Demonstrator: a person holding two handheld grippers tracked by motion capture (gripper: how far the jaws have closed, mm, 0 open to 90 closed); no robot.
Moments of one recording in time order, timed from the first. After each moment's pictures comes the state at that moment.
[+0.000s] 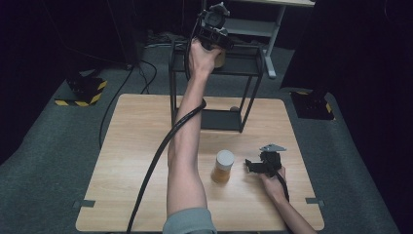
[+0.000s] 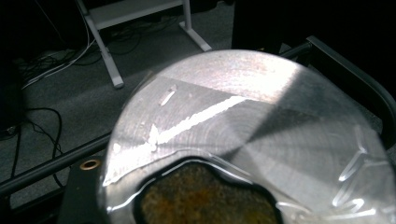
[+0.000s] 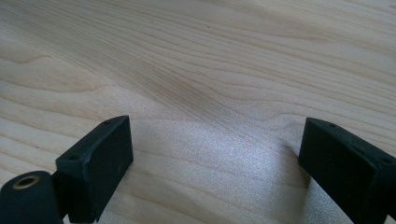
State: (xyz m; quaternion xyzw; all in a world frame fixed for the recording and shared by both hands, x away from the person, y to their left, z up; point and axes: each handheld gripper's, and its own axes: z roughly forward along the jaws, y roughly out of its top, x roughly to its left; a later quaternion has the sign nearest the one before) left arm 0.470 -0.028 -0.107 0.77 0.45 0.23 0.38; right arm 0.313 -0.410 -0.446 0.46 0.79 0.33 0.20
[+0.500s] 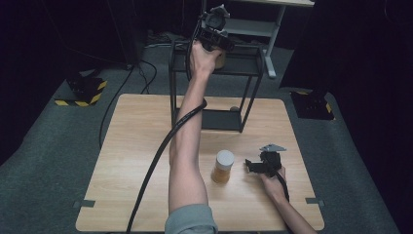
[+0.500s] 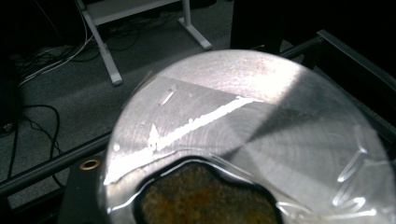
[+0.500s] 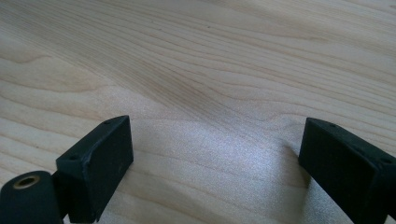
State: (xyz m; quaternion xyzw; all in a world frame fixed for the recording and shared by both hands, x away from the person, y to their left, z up) left arm 0.479 -0.028 -0.114 0.77 0.46 0.23 0.38; right arm 0.313 -0.410 -0.446 0.46 0.79 0.34 0.20
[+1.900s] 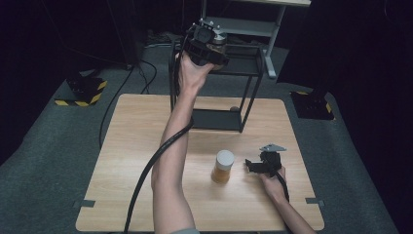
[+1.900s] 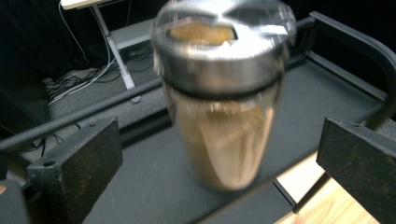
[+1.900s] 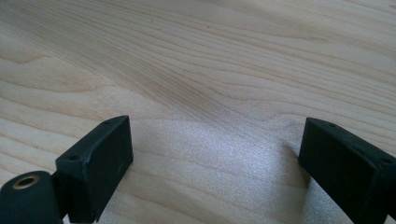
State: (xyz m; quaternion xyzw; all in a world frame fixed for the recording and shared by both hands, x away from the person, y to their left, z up) left arm 0.407 -0.006 -0.142 0.75 0.44 0.29 0.40; right arm 0.313 -0.410 -0.446 0.46 0.79 0.33 0.20
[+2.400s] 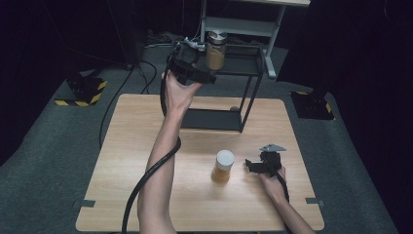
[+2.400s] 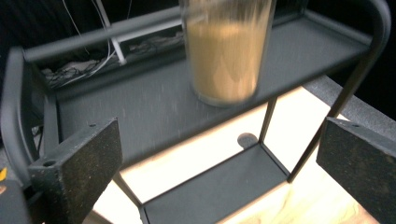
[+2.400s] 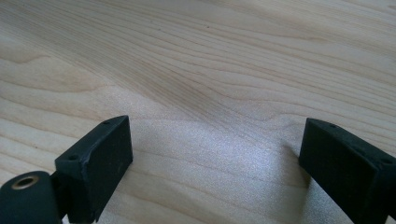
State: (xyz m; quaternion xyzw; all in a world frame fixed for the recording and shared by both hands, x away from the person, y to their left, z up) left arm 0.360 0.024 -0.179 0.74 0.45 0.28 0.40; right arm 0.312 -0.410 -0.446 0.46 0.79 0.33 0.21
